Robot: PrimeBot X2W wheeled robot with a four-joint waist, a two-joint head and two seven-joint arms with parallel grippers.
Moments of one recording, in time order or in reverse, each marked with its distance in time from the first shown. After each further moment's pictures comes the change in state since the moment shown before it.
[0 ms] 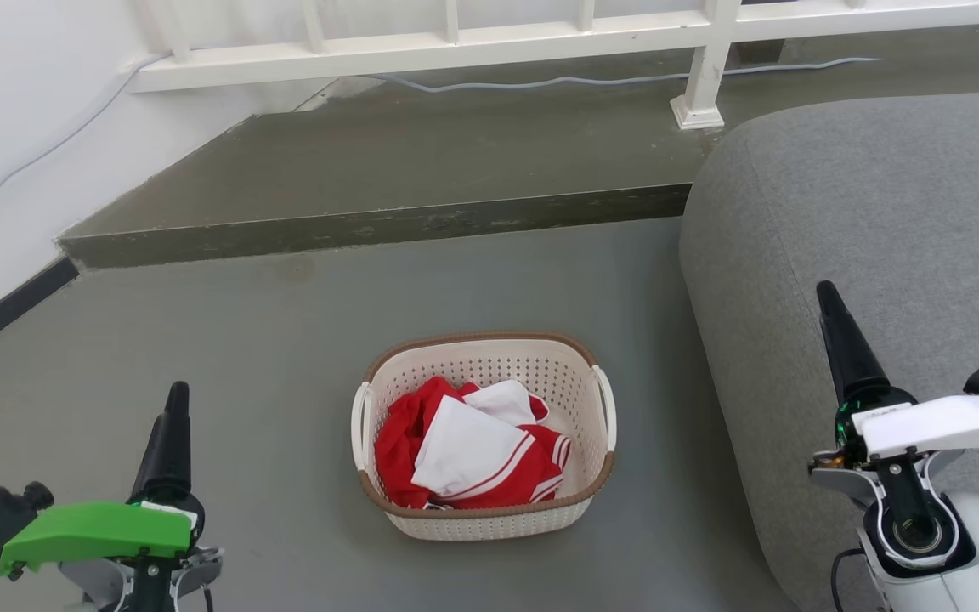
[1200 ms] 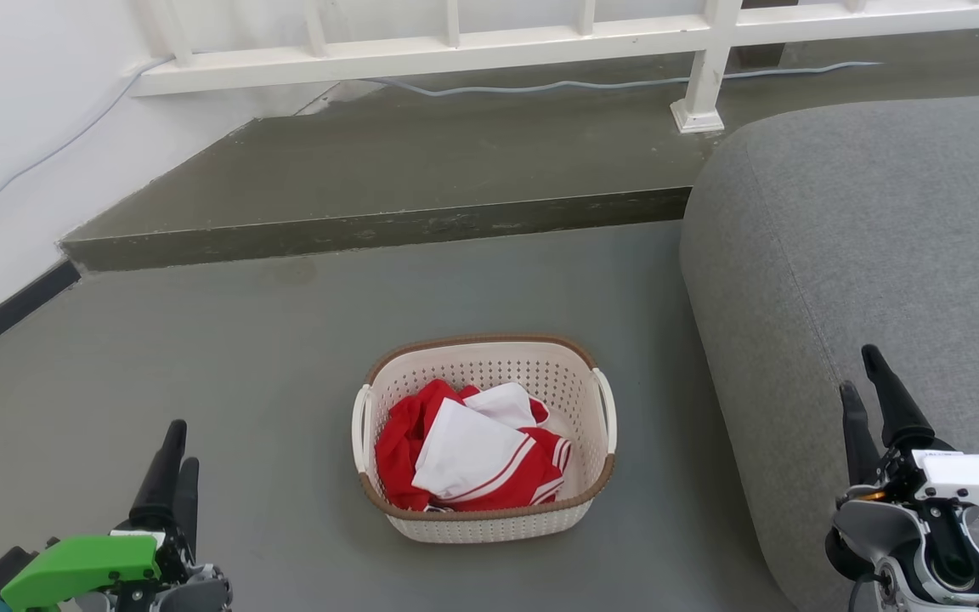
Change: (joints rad) left arm 0.017 -0.071 0.100 0.091 -0.361 0.000 0.144; right arm 0.042 0.097 -0.209 0.134 0.292 -0.001 0.141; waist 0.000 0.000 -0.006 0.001
